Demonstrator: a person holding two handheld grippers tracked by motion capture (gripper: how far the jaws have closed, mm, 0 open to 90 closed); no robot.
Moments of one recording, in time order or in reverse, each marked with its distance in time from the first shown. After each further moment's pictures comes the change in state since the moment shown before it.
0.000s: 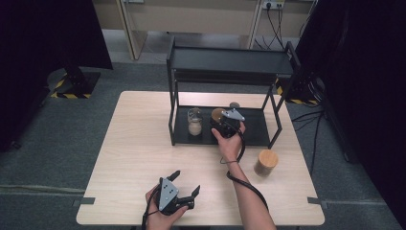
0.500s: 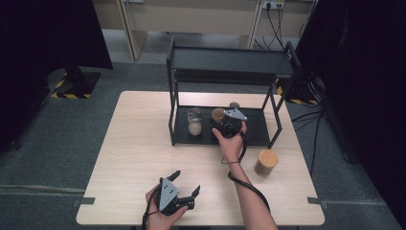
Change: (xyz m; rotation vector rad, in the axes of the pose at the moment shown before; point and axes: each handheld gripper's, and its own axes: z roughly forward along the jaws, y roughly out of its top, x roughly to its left) left arm -0.001 0.000 0.000 -0.002 0.000 0.003; right arm -0.003 0.003 -0.007 -0.001 0.011 0.024
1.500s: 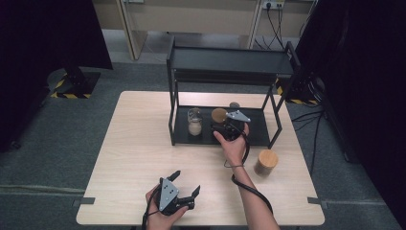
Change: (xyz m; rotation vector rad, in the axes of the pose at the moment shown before) left arm 0.000 0.000 0.000 -0.001 0.000 0.003; right arm -0.005 -0.005 -0.011 0.027 0.043 0.031
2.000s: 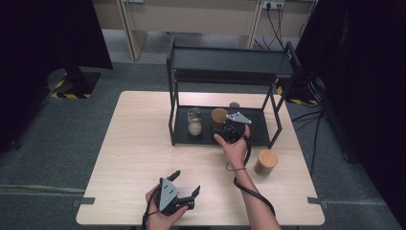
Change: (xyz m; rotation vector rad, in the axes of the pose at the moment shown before) left arm 0.000 0.000 0.000 -0.001 0.000 -0.002; right arm 0.003 -0.002 -0.011 0.004 0.025 -0.020
